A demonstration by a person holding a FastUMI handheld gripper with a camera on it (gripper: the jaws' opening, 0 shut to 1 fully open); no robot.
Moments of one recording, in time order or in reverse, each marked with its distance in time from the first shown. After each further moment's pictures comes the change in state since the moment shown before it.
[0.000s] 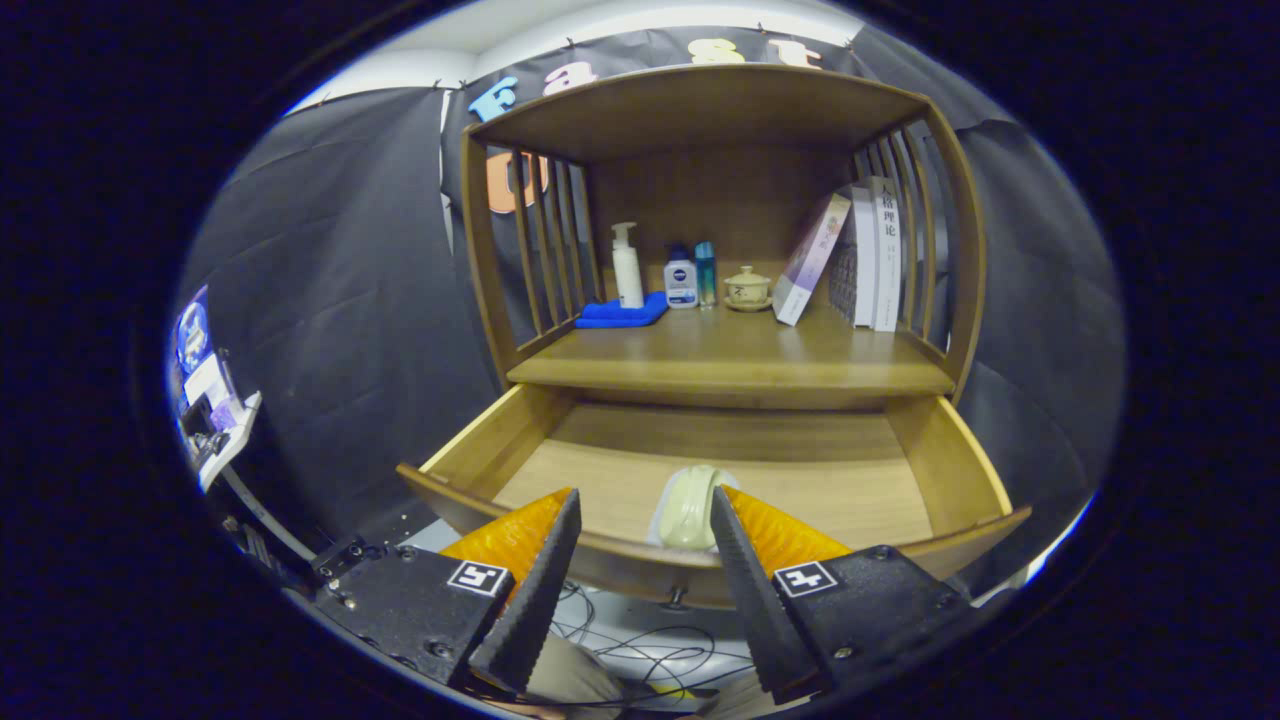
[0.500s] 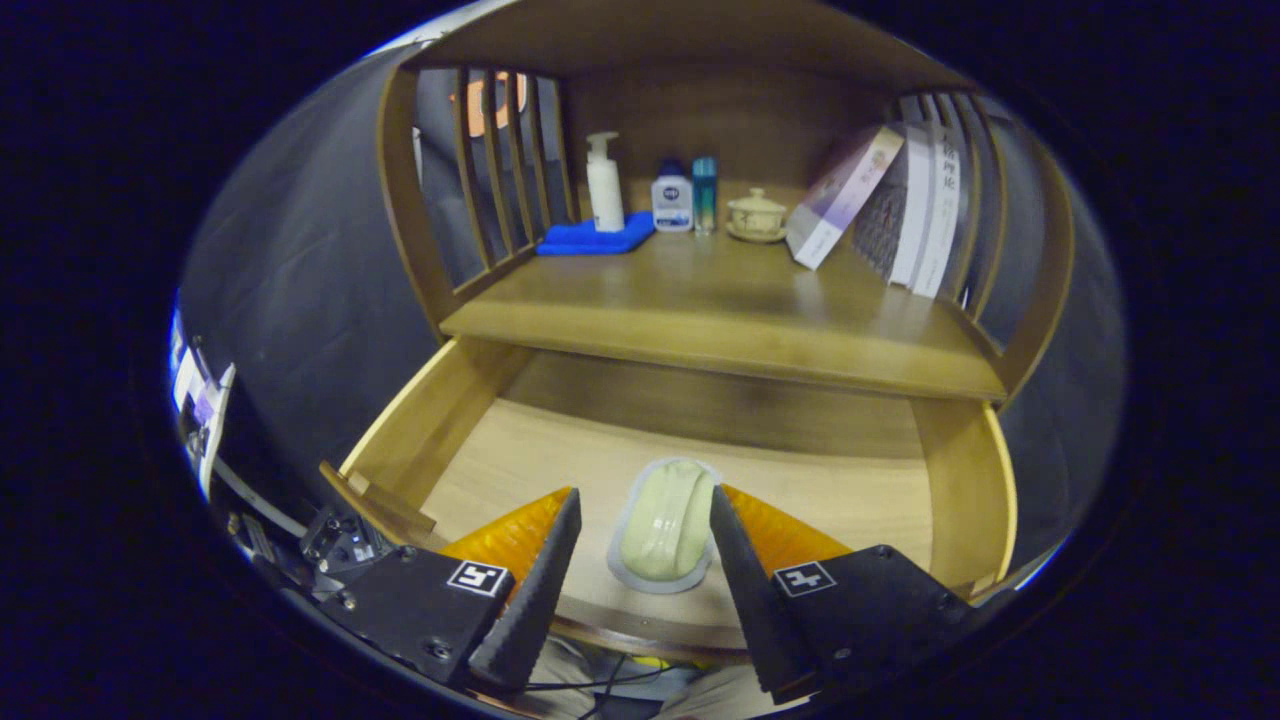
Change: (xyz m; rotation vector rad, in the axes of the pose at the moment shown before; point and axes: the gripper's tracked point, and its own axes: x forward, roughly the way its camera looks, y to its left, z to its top) arm 0.084 -0.018 -0.013 0.007 0.324 -0.023
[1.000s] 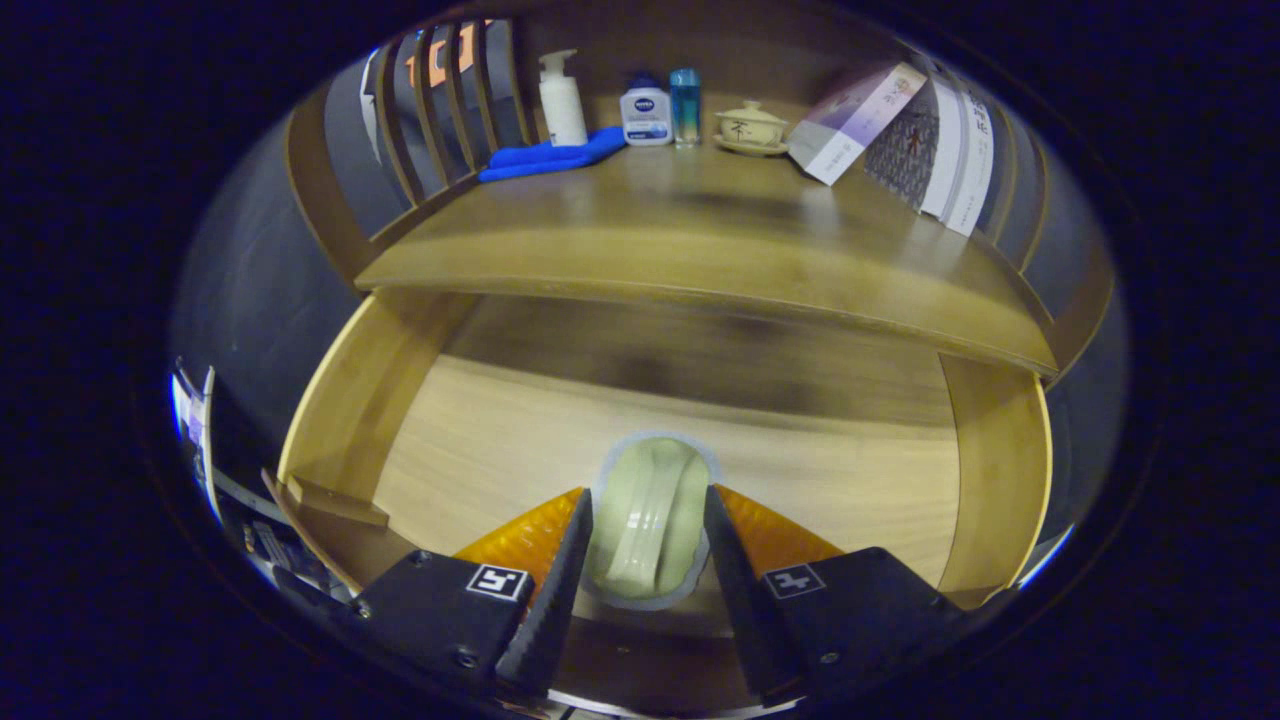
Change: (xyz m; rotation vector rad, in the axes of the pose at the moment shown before) arm 0.053 -0.023 -0.016 0.021 0.211 -0.070
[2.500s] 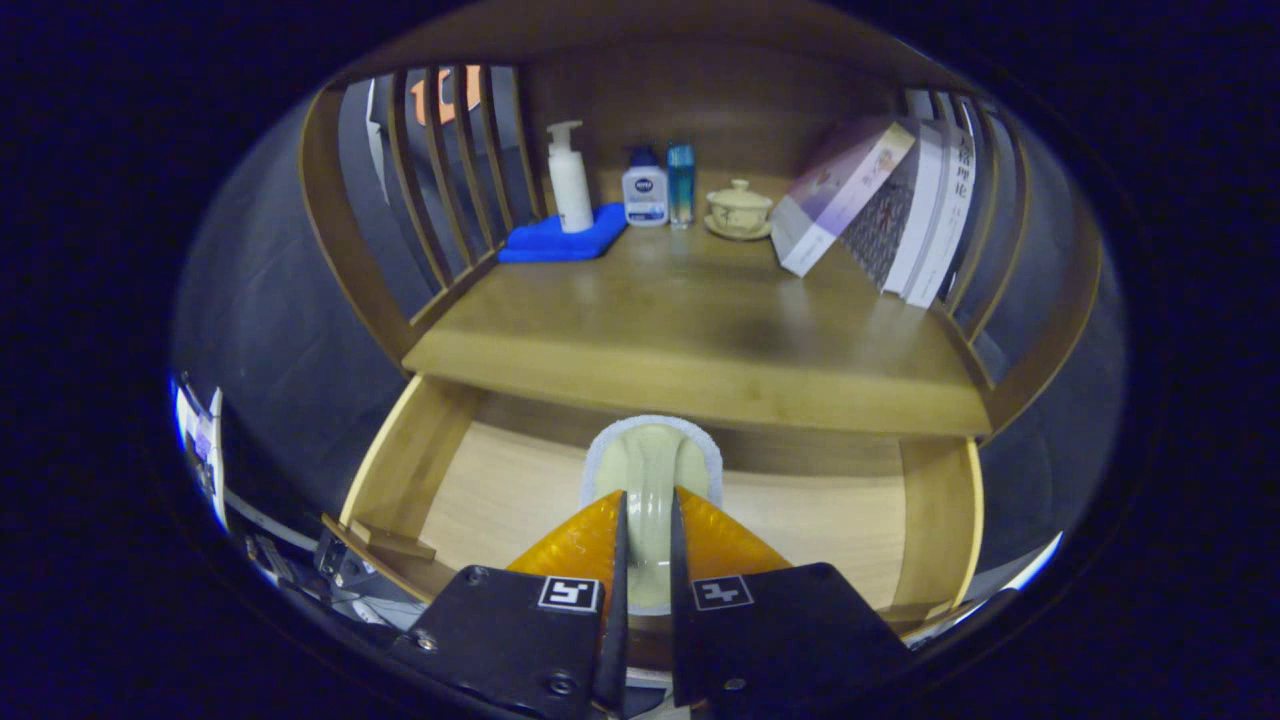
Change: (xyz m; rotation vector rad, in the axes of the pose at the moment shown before) arm -0.079 0.003 0.069 0.009 -0.174 -0.006
